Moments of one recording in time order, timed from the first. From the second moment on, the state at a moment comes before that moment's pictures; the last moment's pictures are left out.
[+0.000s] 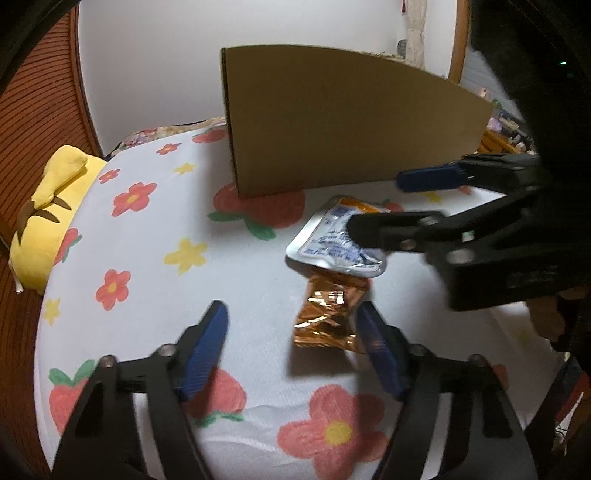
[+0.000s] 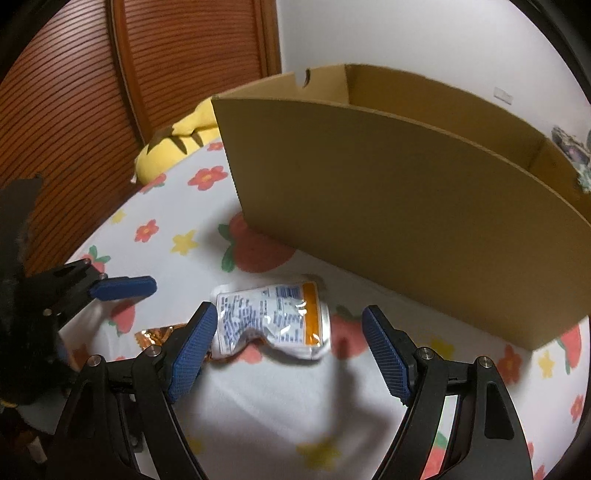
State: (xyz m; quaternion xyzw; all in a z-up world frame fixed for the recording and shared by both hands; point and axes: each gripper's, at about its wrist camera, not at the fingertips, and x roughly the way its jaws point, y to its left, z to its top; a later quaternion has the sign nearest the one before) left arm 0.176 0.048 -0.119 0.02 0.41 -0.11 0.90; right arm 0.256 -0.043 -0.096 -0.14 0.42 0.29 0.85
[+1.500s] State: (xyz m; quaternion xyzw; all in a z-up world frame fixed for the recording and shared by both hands) left arm 0.166 0.081 -0.101 -0.01 0.39 -0.11 0.91; right arm 0.255 -0.020 -0.121 -0.20 0.43 0.31 0.82
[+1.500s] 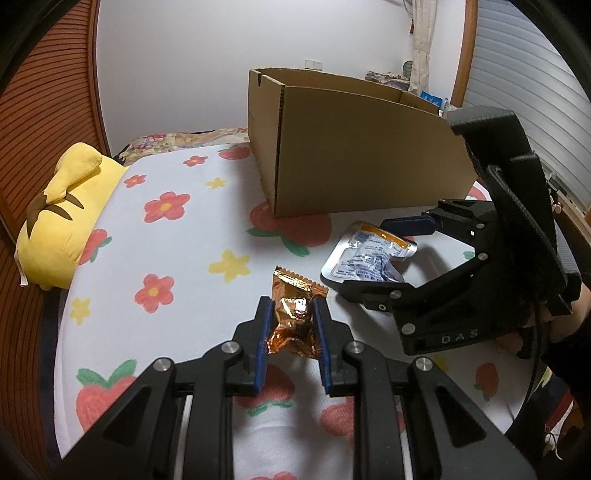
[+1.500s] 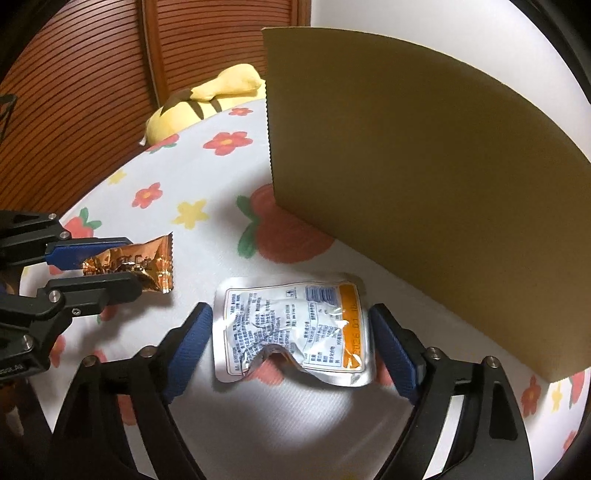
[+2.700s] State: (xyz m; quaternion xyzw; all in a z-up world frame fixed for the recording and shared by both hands) left arm 0.170 0.040 -0.031 0.01 0.32 -0.13 0.94; right arm 0.194 -0.104 -0.025 -0.13 0.33 0.30 0.89
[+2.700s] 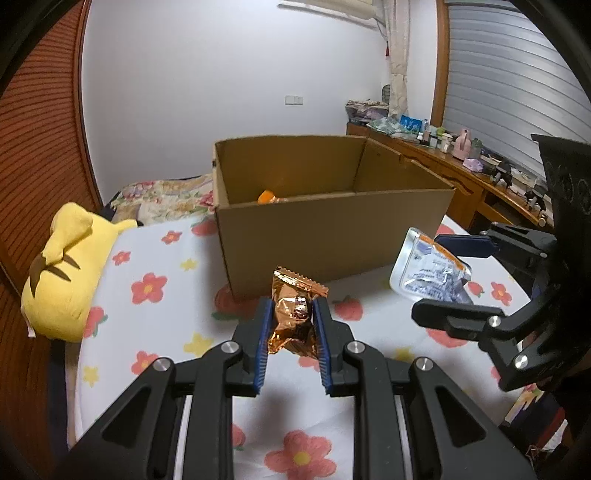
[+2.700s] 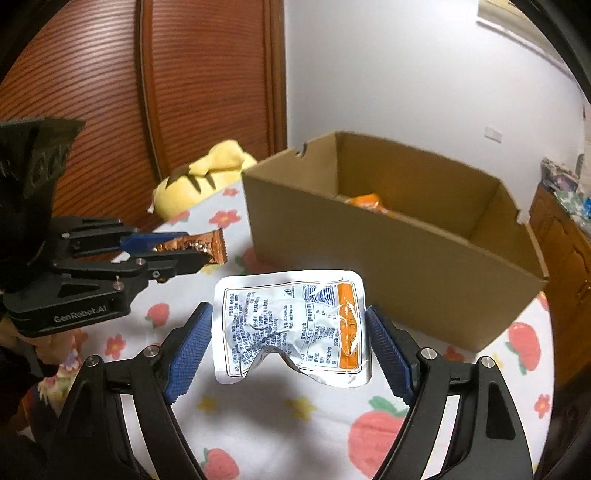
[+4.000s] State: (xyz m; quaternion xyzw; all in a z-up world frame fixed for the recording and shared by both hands) left arm 0.298 -0.001 0.008 0.03 0.30 -0.13 0.94; right arm 0.309 -0.160 0.016 -0.08 0.30 0.25 0.92
